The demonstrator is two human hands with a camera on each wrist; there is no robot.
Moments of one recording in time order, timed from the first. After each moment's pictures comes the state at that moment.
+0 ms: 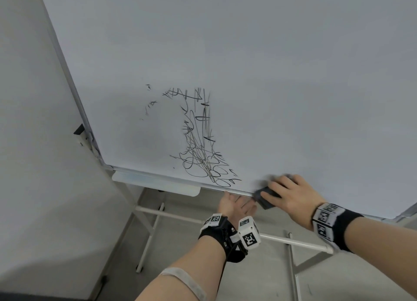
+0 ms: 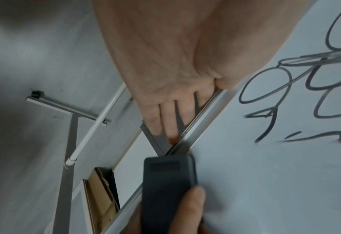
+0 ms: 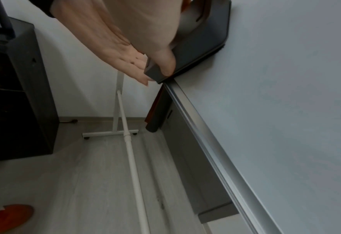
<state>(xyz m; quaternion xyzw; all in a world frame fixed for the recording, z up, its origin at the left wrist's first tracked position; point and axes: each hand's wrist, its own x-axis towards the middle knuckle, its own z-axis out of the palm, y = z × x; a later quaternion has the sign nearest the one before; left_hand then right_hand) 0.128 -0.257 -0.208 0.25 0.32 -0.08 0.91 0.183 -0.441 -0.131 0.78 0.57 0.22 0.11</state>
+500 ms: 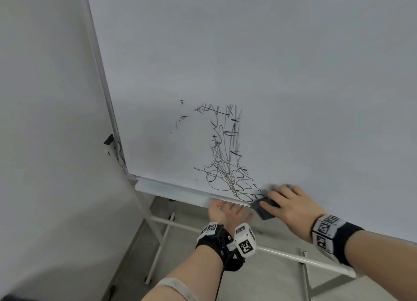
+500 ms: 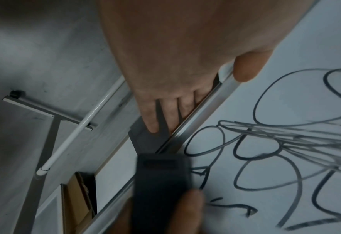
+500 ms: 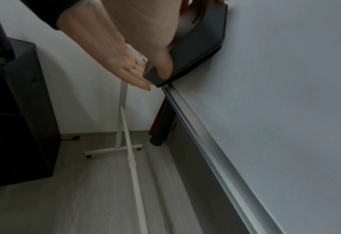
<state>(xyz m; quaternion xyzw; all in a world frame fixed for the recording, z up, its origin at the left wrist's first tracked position) 0.111 -0.185 -0.194 0.16 0.35 -0.02 0.92 0.183 -0.378 -0.134 0.78 0.58 0.22 0.10</state>
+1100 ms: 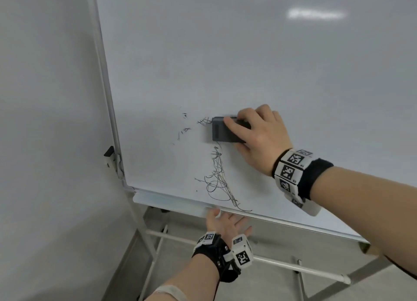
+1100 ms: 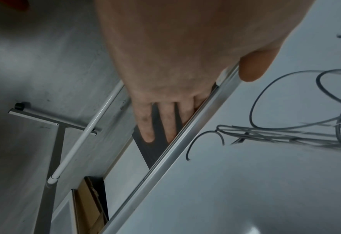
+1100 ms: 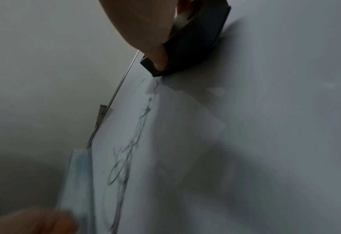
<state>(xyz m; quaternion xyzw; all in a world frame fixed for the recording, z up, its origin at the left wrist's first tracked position) 0.115 -0.168 -0.172 0.17 0.34 -0.08 0.92 0.217 -0.241 0.037 0.78 0.49 0.38 -0.07</state>
